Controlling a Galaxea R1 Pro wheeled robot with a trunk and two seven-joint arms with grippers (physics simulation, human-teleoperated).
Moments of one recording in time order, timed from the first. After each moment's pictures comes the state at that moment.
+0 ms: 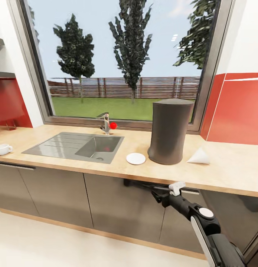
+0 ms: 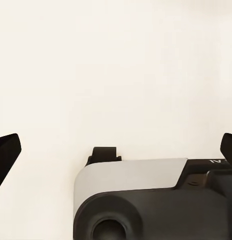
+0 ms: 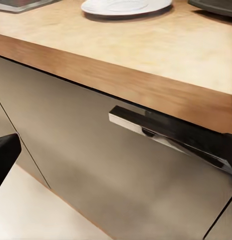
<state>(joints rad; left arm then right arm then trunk) 0.00 0.00 0.01 -0.34 0.00 -0.11 0.00 -0.27 -0.06 0.04 -1.50 -0.01 0.45 0.43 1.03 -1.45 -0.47</state>
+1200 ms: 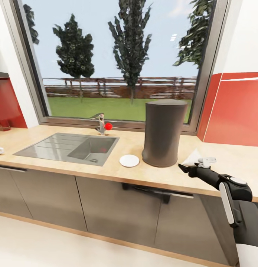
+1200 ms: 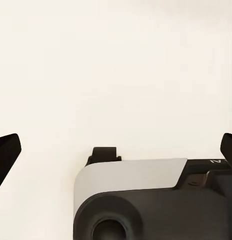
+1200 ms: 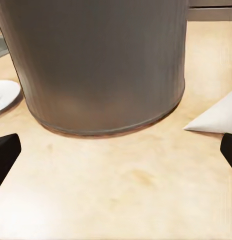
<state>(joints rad) 0.00 0.00 0.01 -0.34 0.00 -0.11 0.00 -0.52 -0.17 -0.24 -1.49 0.00 0.68 0.52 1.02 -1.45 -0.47</state>
